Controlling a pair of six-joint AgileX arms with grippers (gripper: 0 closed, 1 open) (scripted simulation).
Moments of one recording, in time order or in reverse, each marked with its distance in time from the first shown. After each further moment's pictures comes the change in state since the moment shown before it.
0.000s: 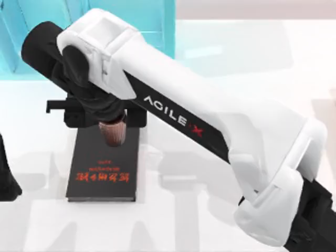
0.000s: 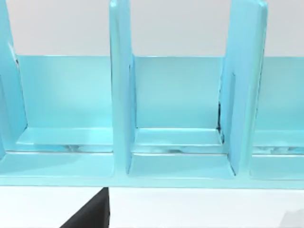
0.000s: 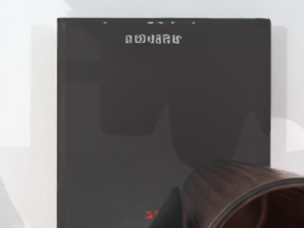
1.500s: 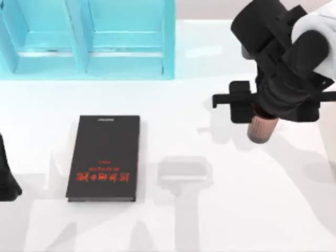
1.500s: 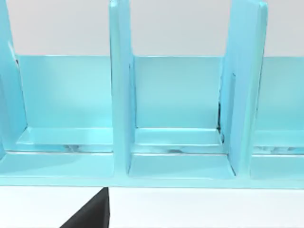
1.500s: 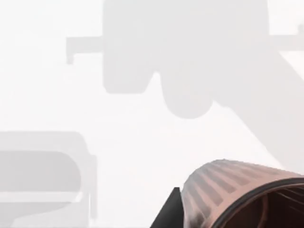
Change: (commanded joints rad) left arm 0.000 0.000 0.000 0.000 0.000 0.000; right arm -0.353 -1.054 -1.548 0.588 -0.083 -0.369
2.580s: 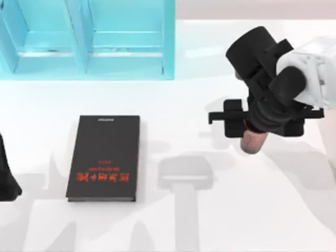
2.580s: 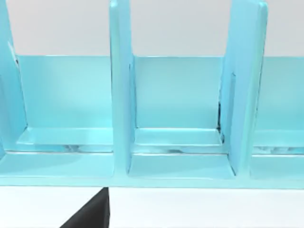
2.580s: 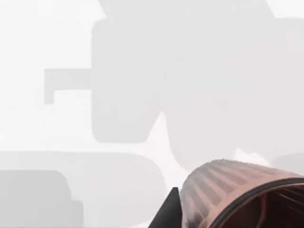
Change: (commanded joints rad) left arm 0.000 0.000 0.000 0.000 0.000 0.000; right arm -0.030 0.100 -0.136 0.243 -0.009 -0.028
